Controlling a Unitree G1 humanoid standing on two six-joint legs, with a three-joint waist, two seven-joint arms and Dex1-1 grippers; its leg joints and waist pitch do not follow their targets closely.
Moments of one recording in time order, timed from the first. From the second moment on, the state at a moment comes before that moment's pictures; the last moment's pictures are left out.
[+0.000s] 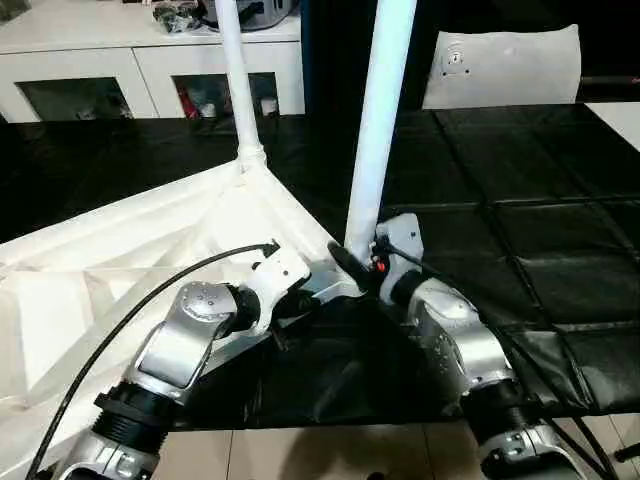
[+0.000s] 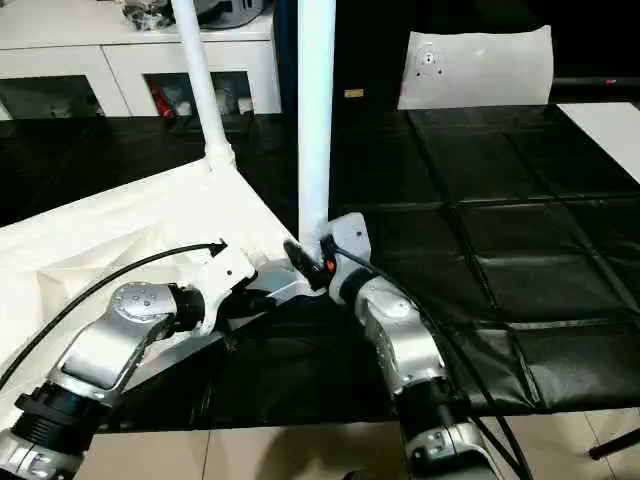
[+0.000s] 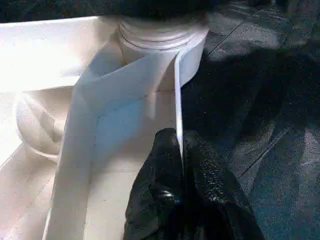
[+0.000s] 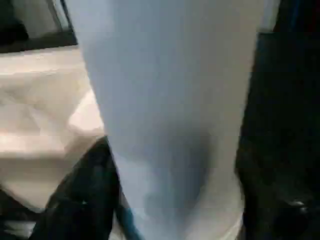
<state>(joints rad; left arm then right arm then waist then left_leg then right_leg) -0.37 0.33 -0.28 0.11 0.06 0.51 -0.84 -0.39 -0.06 0.12 0.47 0.13 0.10 0.50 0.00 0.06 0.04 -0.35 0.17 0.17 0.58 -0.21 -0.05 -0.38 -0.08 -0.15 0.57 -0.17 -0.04</state>
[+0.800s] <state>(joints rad) -0.50 0.50 -0.37 0.38 0.04 0.10 -1.20 -0.22 -0.43 0.13 0.21 0.24 0.17 0.97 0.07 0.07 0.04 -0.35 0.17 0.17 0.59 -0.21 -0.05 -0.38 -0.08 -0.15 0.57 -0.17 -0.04</state>
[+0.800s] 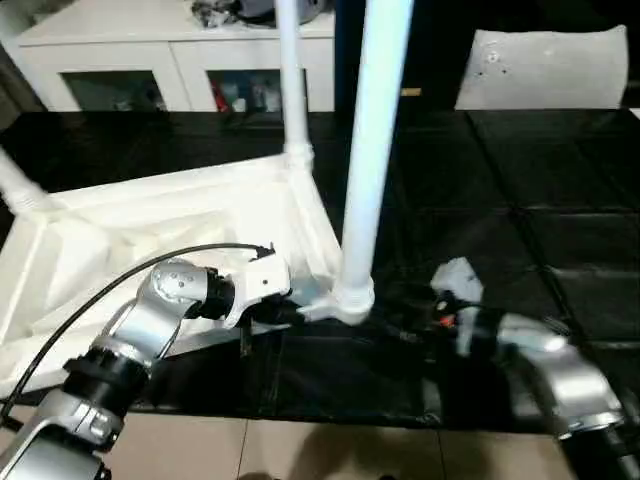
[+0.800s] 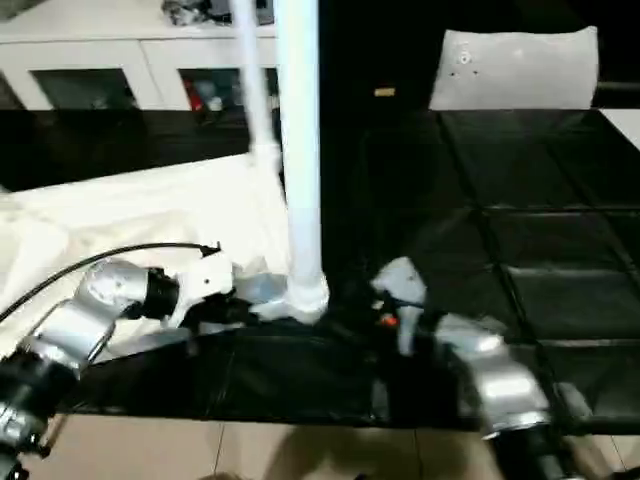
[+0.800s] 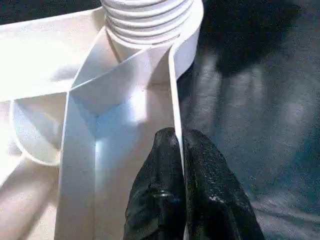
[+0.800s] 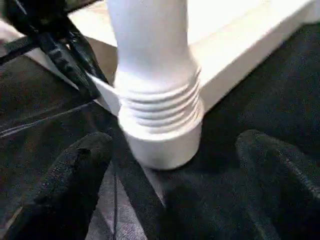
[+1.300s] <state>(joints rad) -0.60 0.49 -0.45 0.55 0.05 -0.12 -1.37 -0.34 -0.47 0.25 0.23 0.20 0.14 1.15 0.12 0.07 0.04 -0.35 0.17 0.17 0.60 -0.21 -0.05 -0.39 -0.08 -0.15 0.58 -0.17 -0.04</state>
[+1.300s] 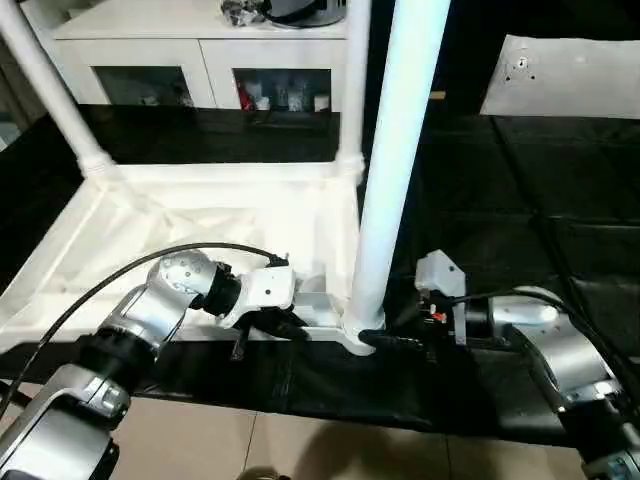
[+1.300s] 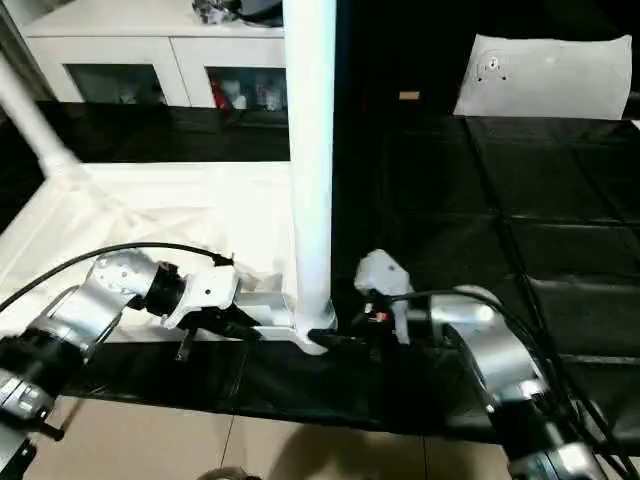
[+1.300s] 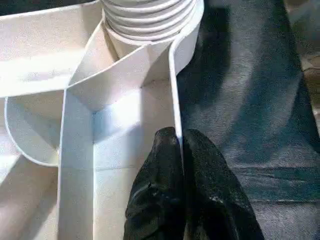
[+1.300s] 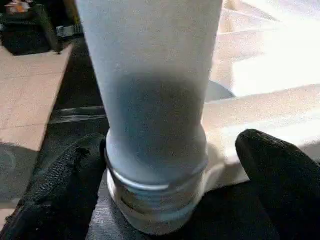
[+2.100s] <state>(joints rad) -0.65 0.46 -0.46 0.62 0.05 -0.17 -1.41 -0.38 -0.44 0.28 0.30 0.22 0.20 1.25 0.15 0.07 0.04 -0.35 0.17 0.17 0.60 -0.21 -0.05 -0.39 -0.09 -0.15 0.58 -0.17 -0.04</state>
